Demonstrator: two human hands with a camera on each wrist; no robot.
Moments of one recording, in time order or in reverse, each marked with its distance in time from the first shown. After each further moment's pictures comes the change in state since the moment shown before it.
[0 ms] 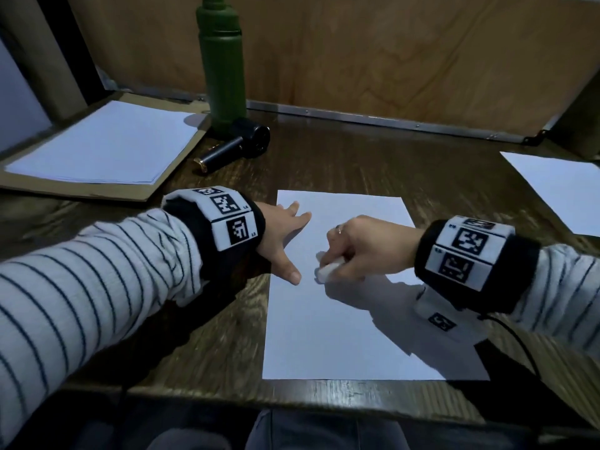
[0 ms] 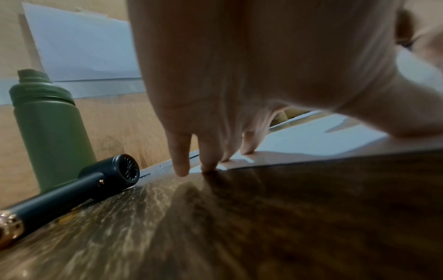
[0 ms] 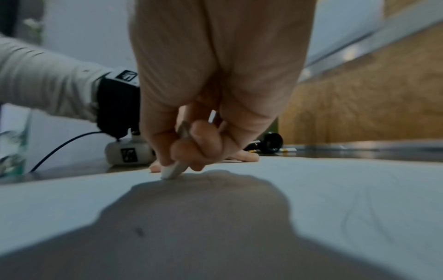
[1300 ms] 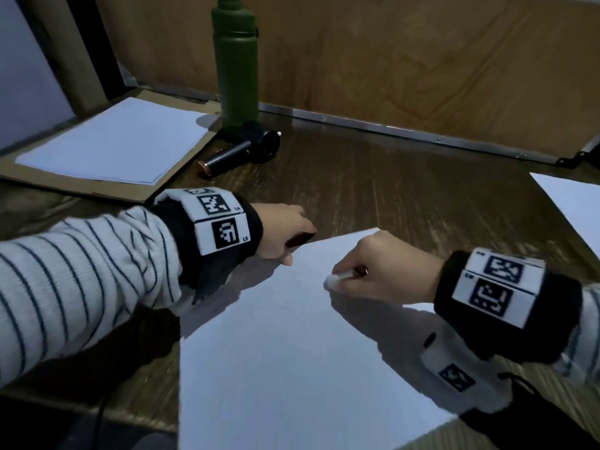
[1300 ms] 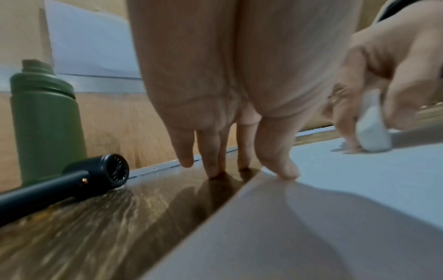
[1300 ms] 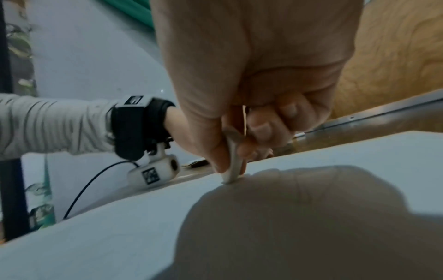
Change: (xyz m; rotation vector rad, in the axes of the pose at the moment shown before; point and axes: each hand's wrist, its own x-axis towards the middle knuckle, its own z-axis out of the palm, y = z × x) left_hand 0.011 0.004 -0.013 -0.009 0.162 0.016; right_hand 0.001 0.028 0.003 -0.151 0.164 -0.087
